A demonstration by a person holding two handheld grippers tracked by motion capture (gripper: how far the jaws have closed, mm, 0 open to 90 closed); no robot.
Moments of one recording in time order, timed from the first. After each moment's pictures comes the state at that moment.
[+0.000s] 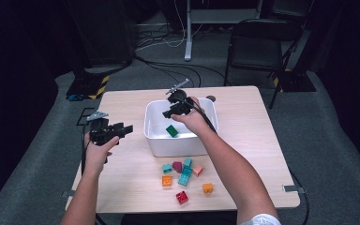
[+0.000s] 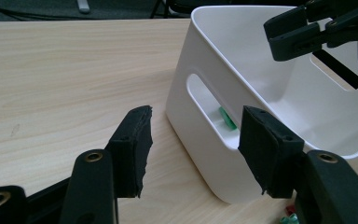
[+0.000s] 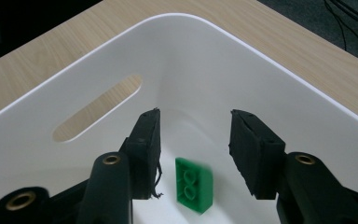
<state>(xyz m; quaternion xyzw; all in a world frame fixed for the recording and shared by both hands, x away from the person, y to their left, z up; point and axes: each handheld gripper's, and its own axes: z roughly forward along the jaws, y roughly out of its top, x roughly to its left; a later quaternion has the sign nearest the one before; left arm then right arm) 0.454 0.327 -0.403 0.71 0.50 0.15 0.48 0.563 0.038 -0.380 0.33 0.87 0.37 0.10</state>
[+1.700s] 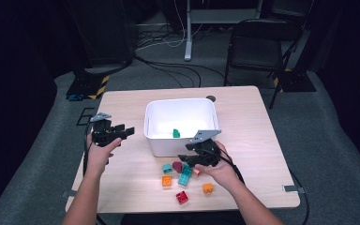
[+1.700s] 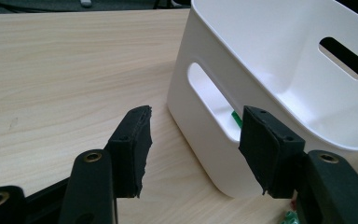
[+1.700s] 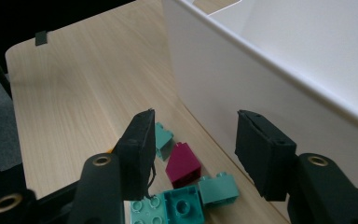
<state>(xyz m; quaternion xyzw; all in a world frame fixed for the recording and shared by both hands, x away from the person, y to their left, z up) 0.453 0.321 -0.409 0.72 0.50 0.15 0.46 0.407 -0.038 -0.424 0.26 0.85 0.44 0.09</state>
